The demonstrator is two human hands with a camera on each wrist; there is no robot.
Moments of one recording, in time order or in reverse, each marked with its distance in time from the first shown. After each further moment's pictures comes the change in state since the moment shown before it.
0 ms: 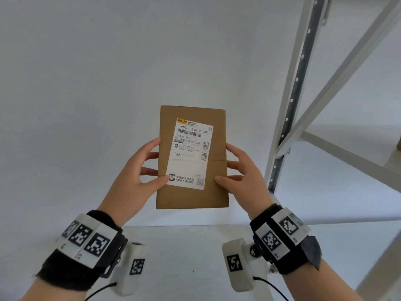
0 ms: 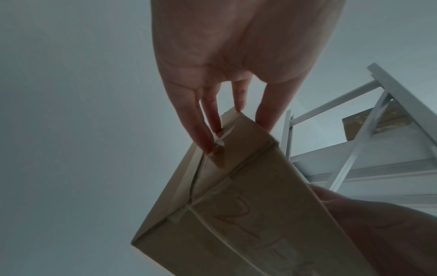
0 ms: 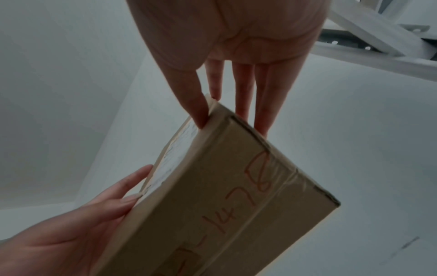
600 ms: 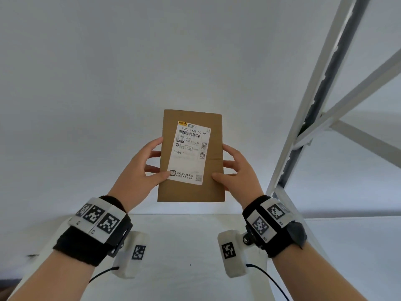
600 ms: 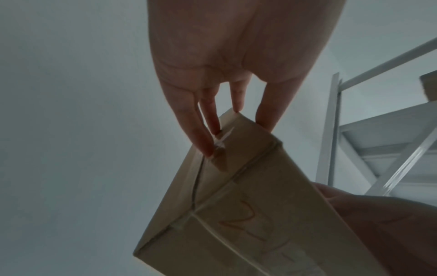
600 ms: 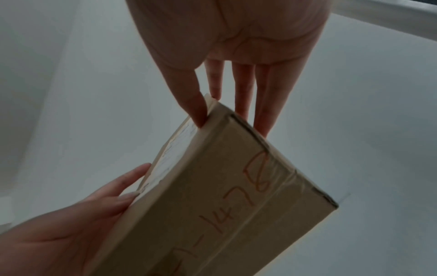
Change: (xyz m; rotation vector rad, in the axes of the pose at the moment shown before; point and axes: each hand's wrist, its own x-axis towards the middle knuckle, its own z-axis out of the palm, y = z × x) left_hand 0.070 -0.082 0.037 -0.020 -0.099 -0.159; right_hand 0.072 0.074 0.022 -0.051 -0.041 0.142
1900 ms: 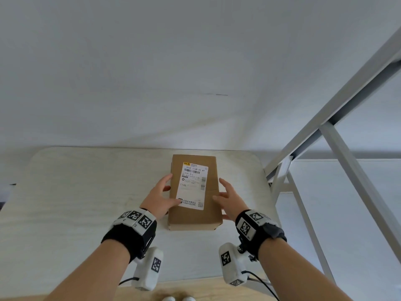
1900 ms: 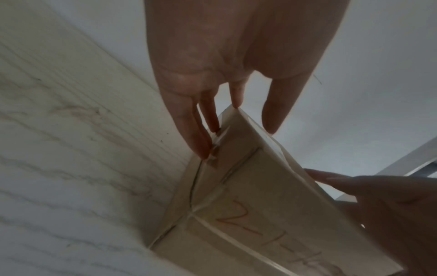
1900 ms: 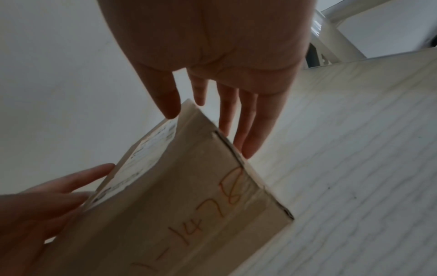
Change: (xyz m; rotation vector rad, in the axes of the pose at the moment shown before) left_hand -0.043 -0.254 0.136 -0.125 -0.381 -0.728; right_hand -0.041 0.249 0.090 -0.054 -0.229 0.926
